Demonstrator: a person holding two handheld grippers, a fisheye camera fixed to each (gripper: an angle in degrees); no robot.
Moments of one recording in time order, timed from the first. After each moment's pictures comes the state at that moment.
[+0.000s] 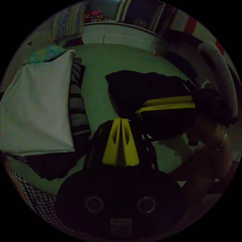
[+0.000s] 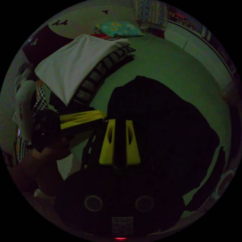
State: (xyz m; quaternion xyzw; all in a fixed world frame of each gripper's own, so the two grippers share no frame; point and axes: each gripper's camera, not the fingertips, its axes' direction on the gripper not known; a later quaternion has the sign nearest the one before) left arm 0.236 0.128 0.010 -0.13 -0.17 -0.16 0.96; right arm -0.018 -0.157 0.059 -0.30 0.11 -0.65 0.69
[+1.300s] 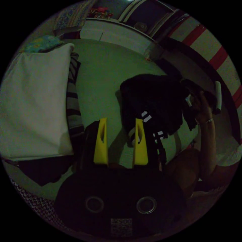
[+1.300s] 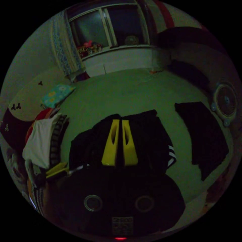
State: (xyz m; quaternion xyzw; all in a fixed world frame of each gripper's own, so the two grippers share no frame) left arm 0.152 0.068 -0.037 -0.11 -0.07 -0.20 0.97; right arm -0.001 -0.350 -0.086 -0.03 0.13 -0.42 0.90
